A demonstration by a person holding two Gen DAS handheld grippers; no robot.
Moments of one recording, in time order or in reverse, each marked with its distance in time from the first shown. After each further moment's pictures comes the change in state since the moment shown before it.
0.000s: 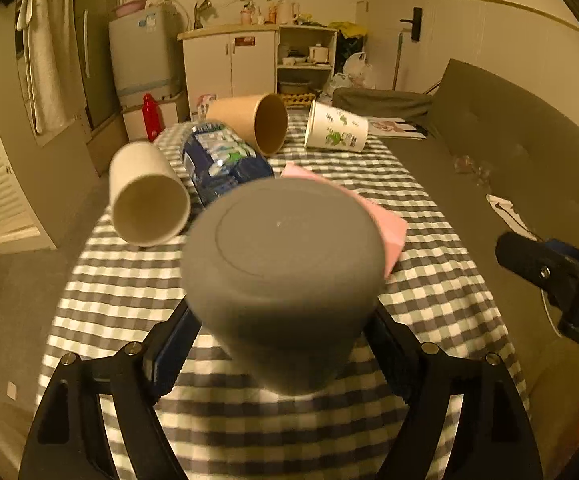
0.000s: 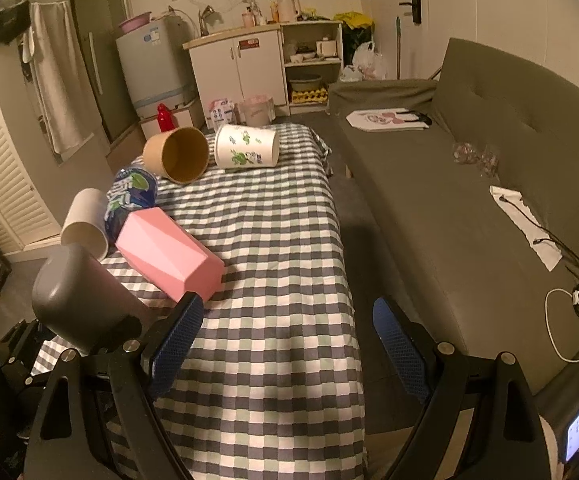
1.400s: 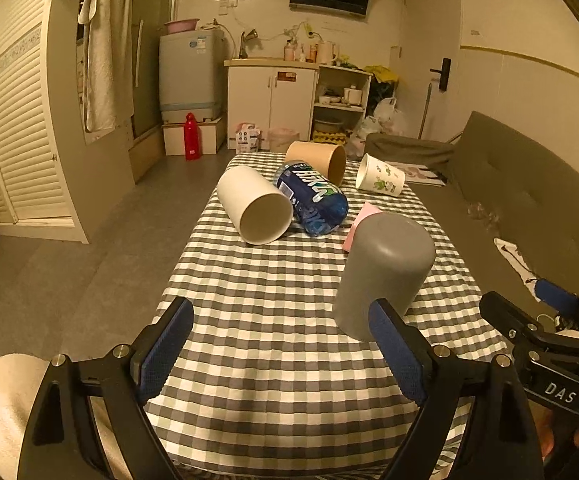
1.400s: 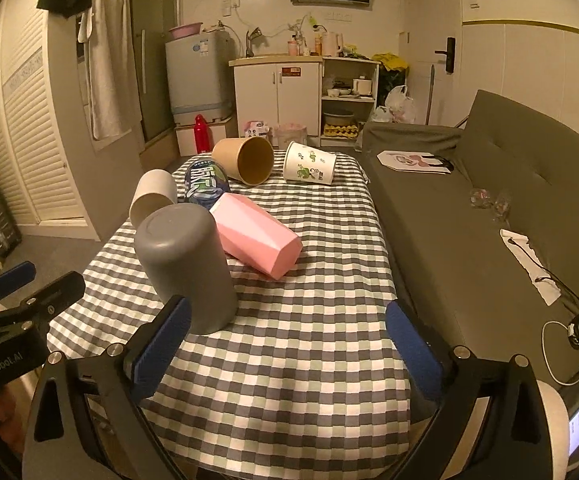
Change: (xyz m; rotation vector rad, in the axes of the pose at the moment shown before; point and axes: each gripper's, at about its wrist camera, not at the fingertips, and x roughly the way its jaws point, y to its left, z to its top) left arm -0.091 0.071 -0.035 -0.122 -0.121 0.054; right arm -0.048 0.060 -0.045 -0.143 -0.106 0.041
